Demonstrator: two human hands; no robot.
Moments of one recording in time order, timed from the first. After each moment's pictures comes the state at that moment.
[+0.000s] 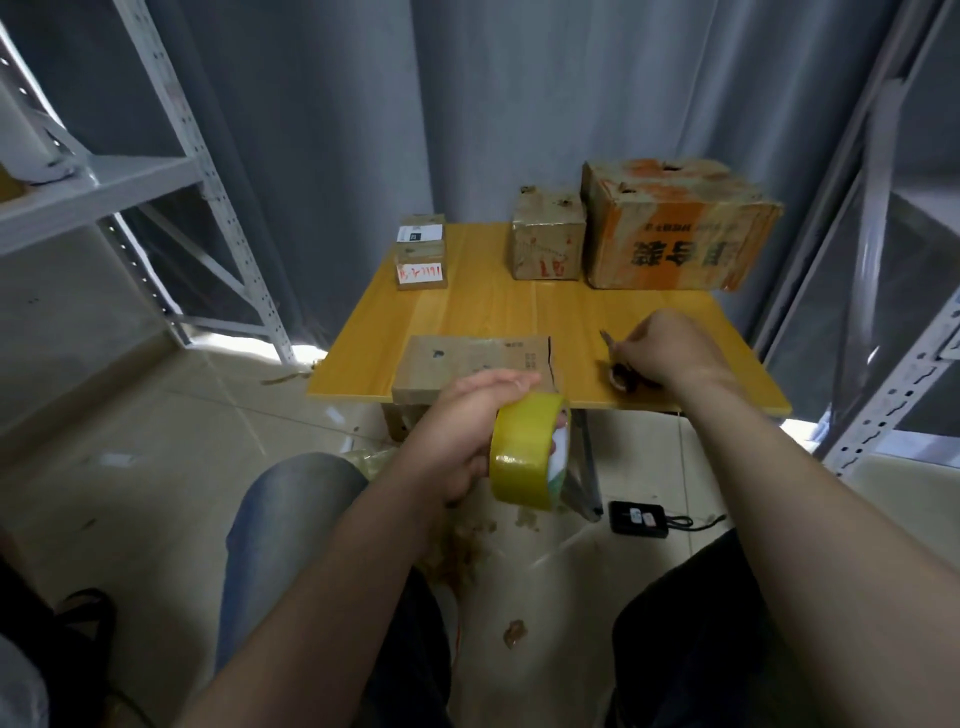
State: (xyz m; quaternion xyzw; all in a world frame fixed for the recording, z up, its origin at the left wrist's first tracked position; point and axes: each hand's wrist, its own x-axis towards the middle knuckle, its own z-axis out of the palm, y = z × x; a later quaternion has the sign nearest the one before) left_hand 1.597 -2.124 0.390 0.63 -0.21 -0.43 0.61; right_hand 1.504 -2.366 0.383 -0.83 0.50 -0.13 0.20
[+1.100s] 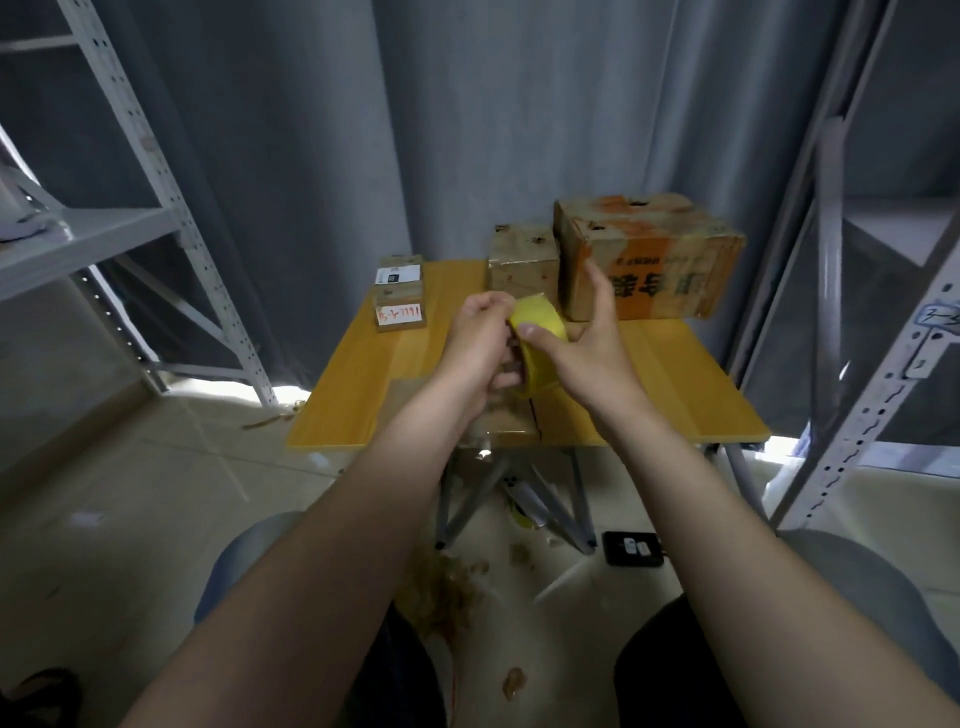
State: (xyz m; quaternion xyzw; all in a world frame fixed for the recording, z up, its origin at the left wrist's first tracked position) left_hand 1.632 -2.217 0.442 0.64 -0.24 -0.32 0.66; right_hand 1.532 -2.295 0.417 -0.71 0.24 -0.40 0.53
